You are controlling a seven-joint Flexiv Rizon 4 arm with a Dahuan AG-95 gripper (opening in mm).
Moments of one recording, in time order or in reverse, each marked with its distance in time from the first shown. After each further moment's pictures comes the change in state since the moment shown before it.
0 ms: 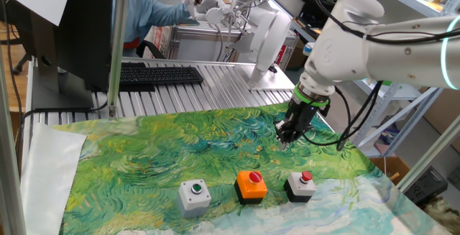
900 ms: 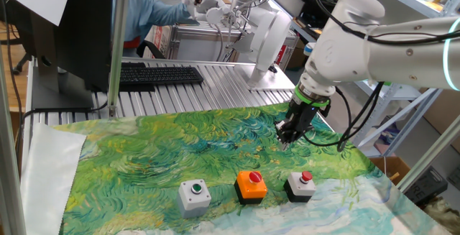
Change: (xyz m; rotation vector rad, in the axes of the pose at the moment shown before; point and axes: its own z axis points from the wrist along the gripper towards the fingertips) arm 0.001 0.000 0.000 0.005 -0.002 -0.003
